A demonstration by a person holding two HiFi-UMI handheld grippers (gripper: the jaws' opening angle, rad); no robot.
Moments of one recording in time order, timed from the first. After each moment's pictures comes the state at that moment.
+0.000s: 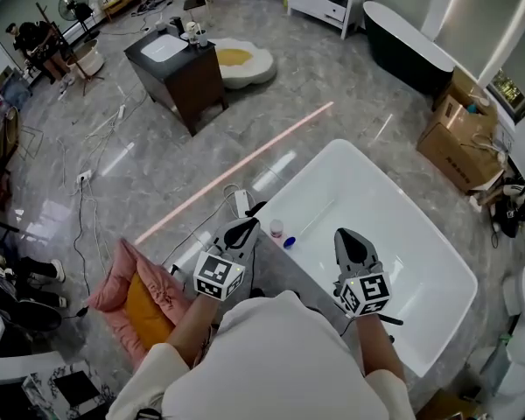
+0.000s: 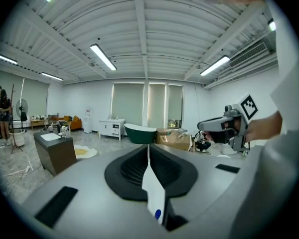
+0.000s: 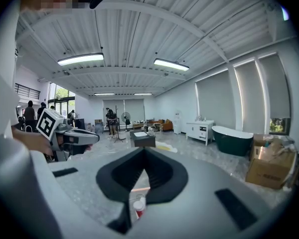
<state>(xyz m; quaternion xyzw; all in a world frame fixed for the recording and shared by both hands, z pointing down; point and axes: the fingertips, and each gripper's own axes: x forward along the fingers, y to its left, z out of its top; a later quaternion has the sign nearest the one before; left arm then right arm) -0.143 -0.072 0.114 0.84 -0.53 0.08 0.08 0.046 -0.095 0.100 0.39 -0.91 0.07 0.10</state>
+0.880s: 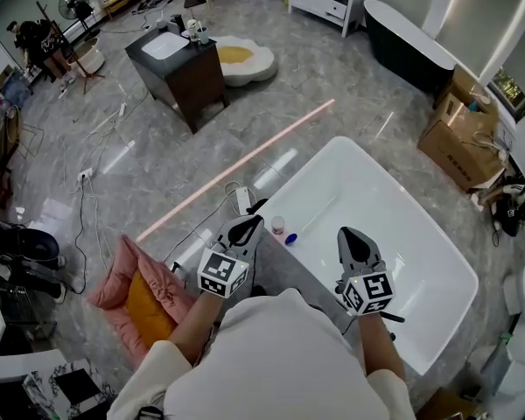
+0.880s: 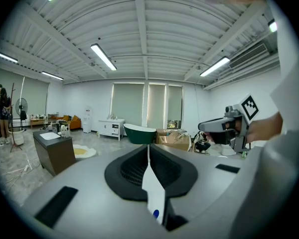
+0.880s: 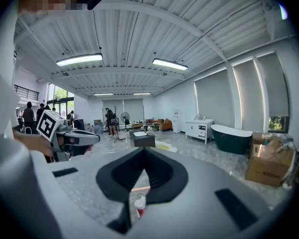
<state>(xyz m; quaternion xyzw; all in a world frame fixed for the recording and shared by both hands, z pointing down) -0.137 -0.073 0.116 0.84 -0.53 0.07 0.08 0.052 -0.092 0.101 0.40 -0.91 0.07 0.10</state>
